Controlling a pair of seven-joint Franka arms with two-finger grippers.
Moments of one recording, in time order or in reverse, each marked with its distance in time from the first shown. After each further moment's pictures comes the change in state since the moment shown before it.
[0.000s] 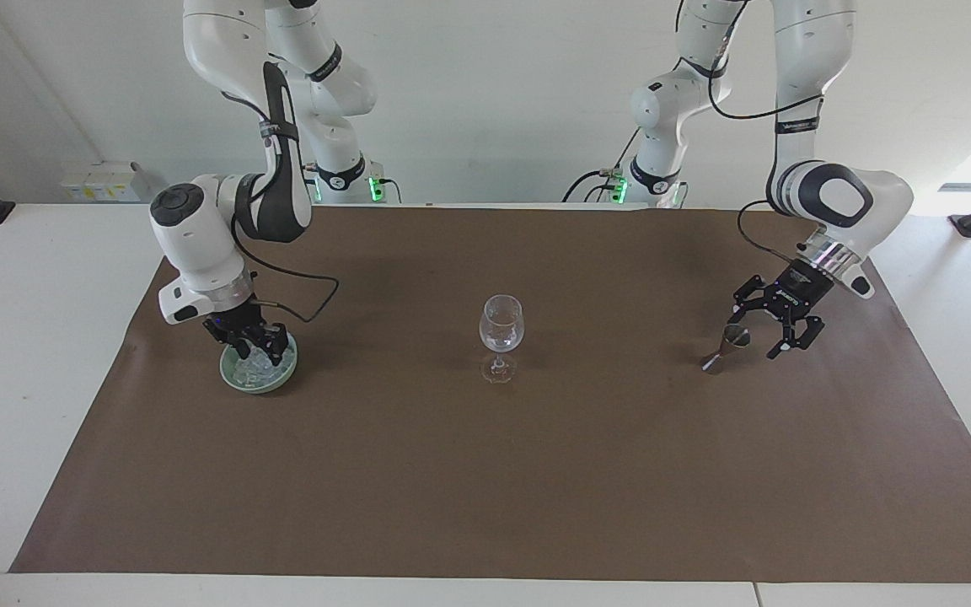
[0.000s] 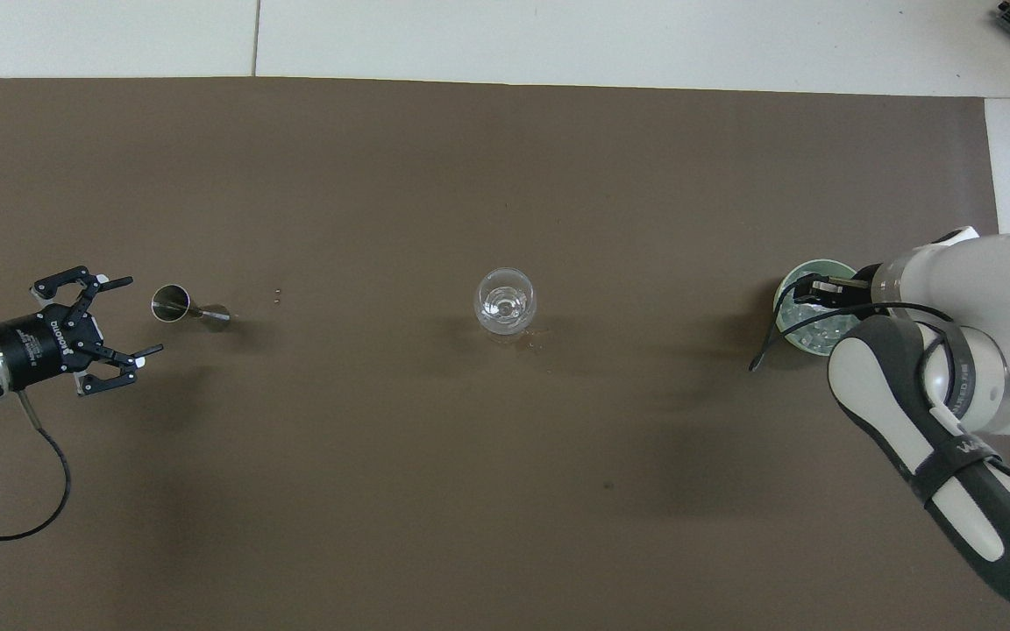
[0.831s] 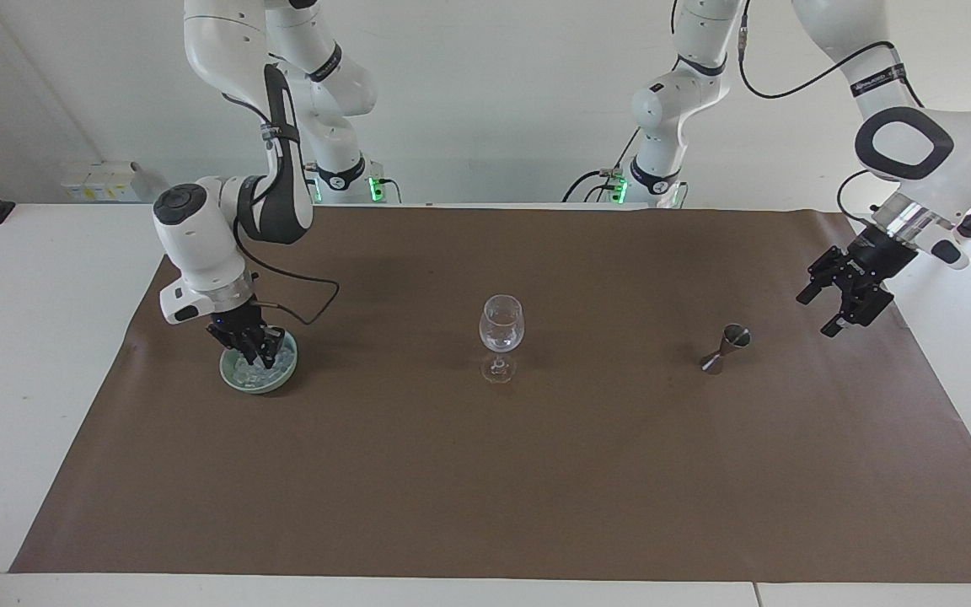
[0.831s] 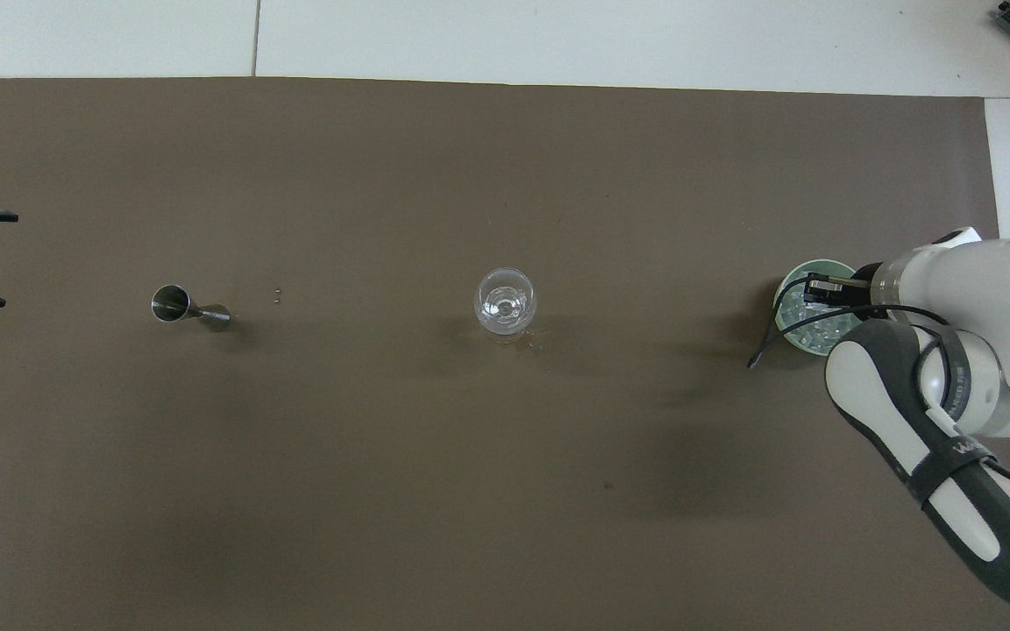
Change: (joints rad) left arm 0.019 -0.040 -0.020 0.414 0.599 -0.299 0.039; right arm 0.000 0.000 0.000 -0.007 0.001 0.050 0.000
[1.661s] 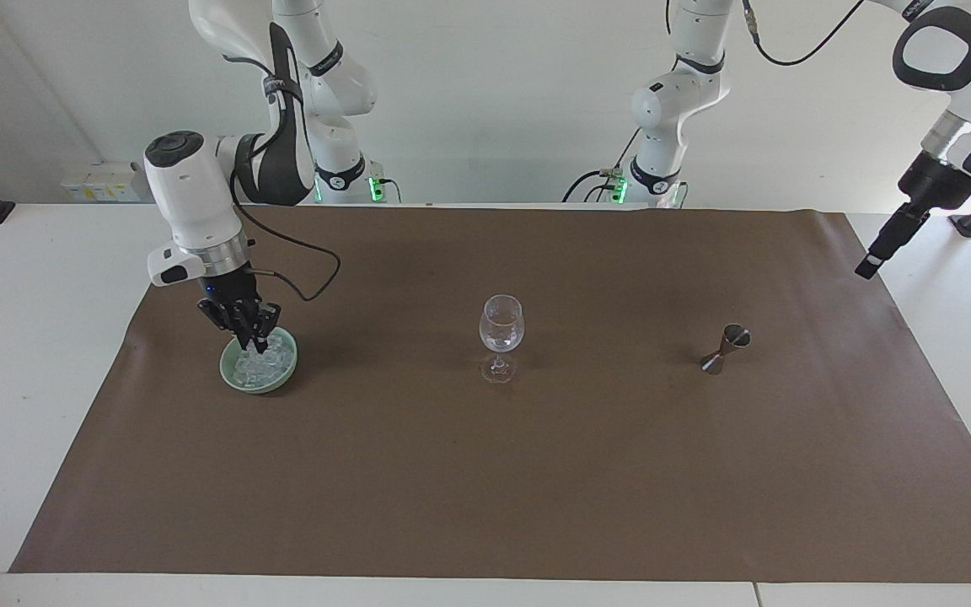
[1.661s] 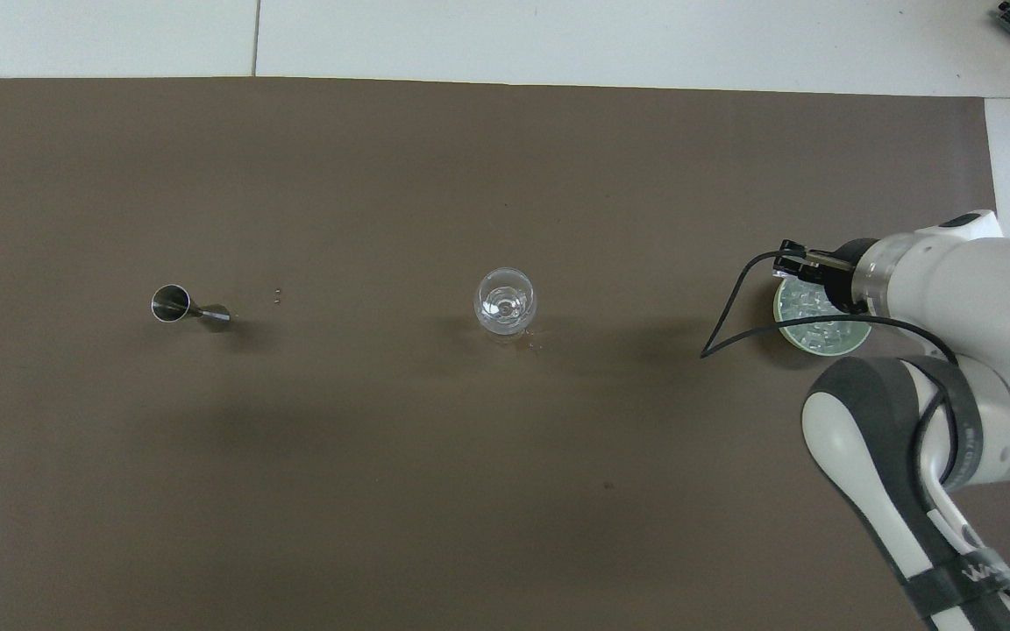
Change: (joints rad) left arm -0.070 -0.072 -0.013 0.146 0.265 -0.223 0.610; right arm 0.172 -0.201 0.025 0.024 0.008 -0.053 0.333
